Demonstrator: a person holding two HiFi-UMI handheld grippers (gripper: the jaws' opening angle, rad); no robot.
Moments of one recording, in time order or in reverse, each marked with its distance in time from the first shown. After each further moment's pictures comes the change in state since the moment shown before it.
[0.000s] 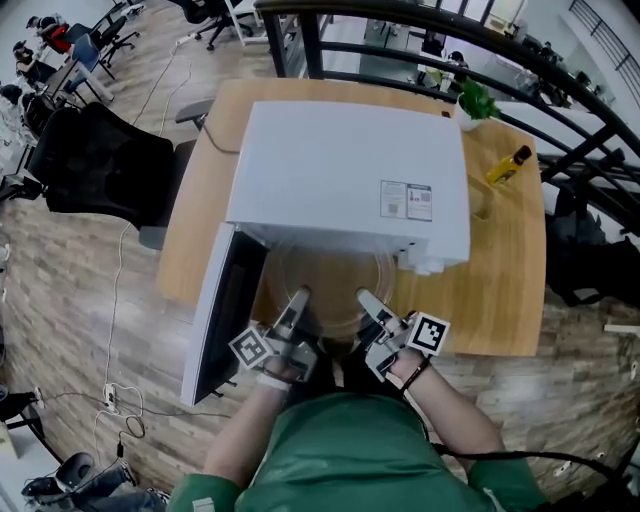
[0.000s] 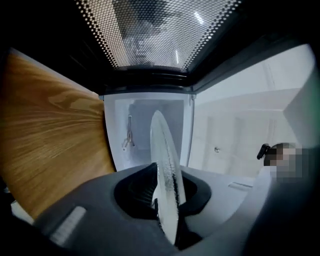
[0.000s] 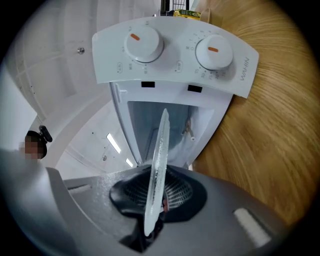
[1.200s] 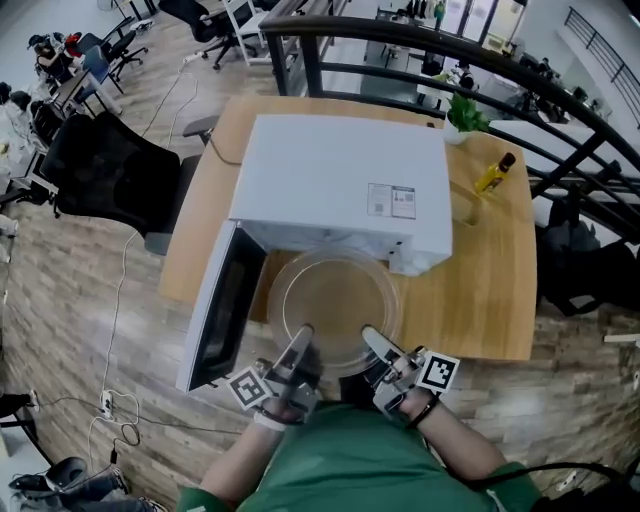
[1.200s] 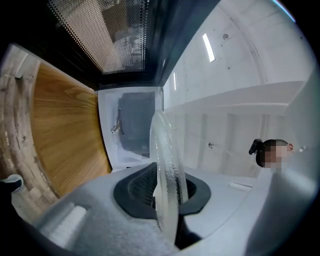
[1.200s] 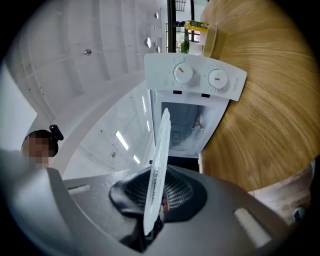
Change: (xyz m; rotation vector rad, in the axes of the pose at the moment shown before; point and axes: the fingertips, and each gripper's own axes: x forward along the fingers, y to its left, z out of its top) left arm -0.052 -0.072 -0.068 0.003 0.019 -0.038; right arm -0.076 0.064 -0.041 -0.002 0.020 0.076
